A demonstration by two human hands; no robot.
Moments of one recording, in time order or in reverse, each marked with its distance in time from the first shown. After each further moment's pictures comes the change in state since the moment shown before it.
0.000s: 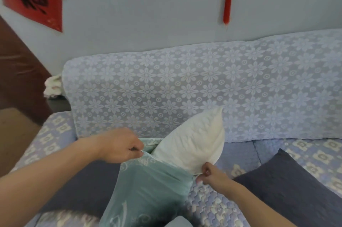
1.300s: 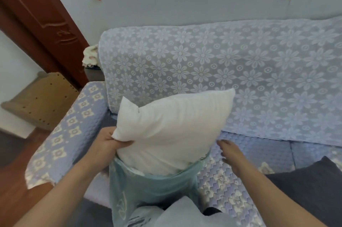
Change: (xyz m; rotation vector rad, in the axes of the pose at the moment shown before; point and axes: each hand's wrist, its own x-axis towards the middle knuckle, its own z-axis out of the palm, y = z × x) left_hand -0.092 0.016 0.066 -1.458 0.867 -0.431; right_hand 0.063 -0.061 0.015 0.411 0.218 0.191
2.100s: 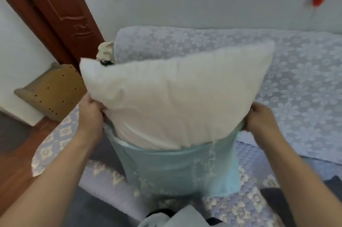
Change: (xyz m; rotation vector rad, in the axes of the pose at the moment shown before) left_hand 0.029 0.046 -0.042 -0.139 0.600 0.176; right_hand -0.064 -0.139 -0.006 -0.158 0.260 -0.592
